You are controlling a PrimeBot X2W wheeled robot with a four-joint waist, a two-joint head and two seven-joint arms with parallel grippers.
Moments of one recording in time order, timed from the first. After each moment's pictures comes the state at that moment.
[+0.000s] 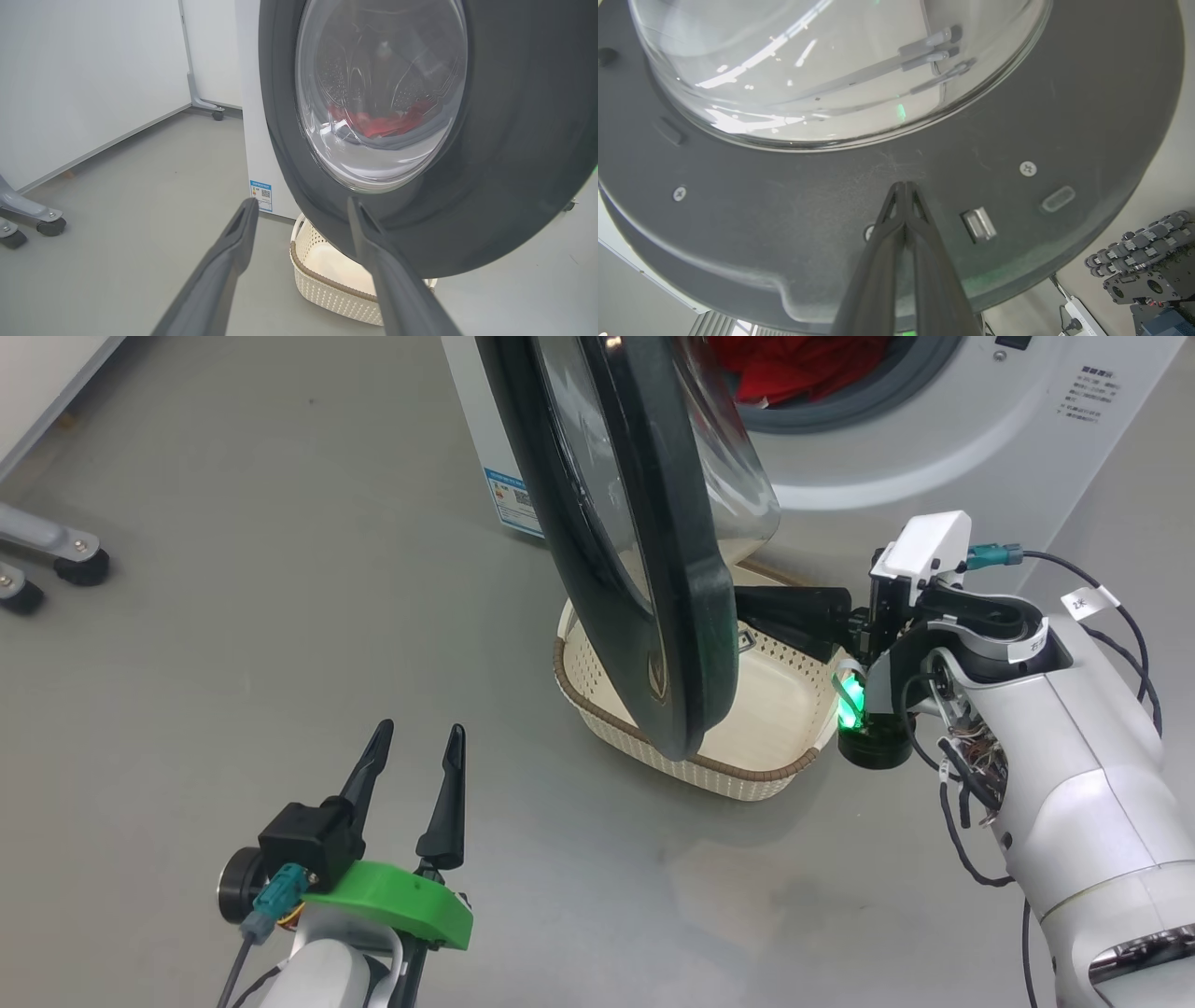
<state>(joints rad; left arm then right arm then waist) -0.18 0.03 -0.36 0.26 -0.46 0.03 -0.25 -0.80 -0.09 0.31 0.77 1.84 -0.13 0.88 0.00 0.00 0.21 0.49</state>
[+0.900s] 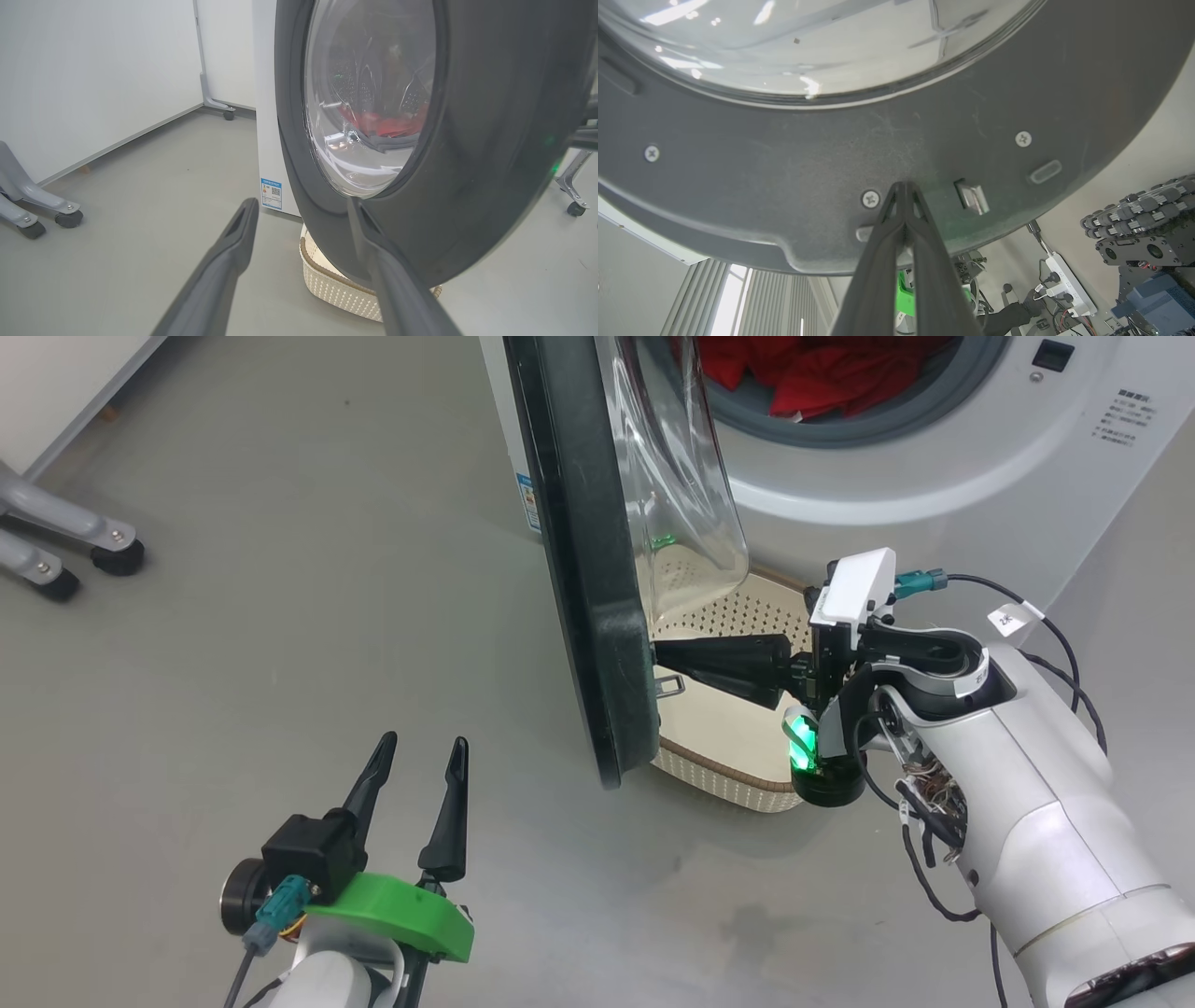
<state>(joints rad) -0.16 0.03 -0.36 0.25 -0.46 0.03 -0.25 -0.75 -0.07 0.44 0.69 1.92 -0.13 0.92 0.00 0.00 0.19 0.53</state>
